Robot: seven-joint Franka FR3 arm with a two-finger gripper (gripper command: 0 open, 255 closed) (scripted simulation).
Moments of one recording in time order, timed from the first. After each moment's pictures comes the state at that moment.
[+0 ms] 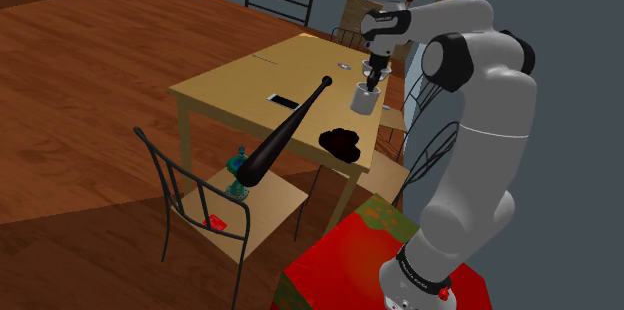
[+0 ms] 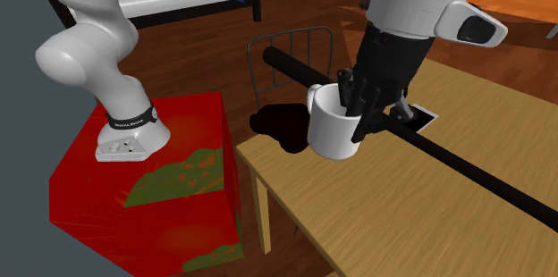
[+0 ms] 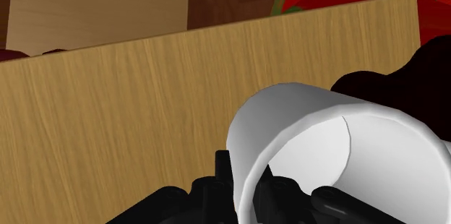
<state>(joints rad) -0.27 0.35 -0.43 -1.52 0.06 1.76 -0.95</state>
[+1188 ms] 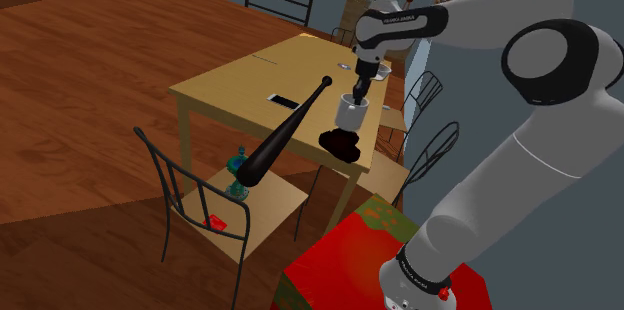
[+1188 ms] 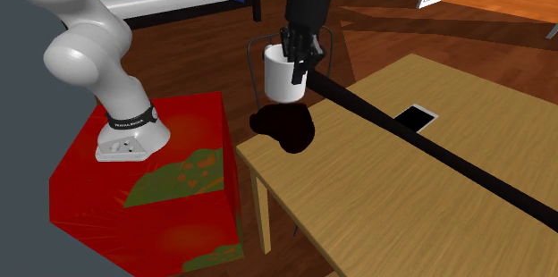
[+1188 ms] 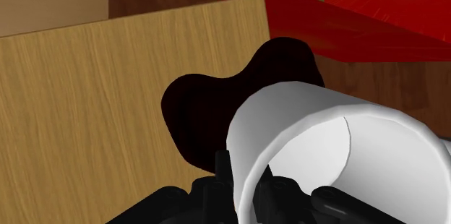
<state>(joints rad) -0.07 -0.10 -0.32 -2.05 -0.09 1.85 -0.62</state>
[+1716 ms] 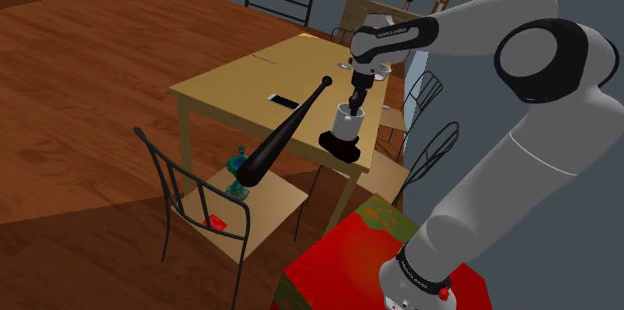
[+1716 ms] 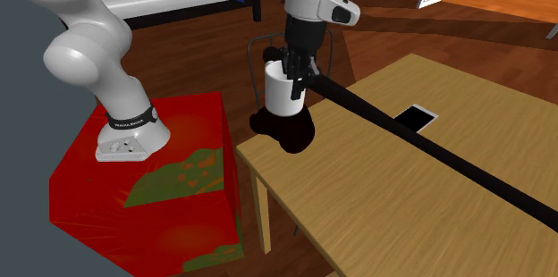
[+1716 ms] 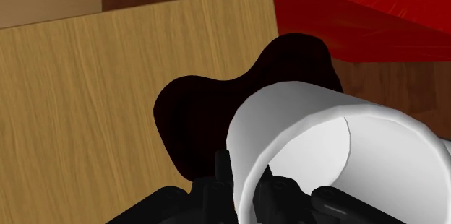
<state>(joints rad) -0.07 -0.08 -0.33 -2.13 -0.08 1.95 -0.62</state>
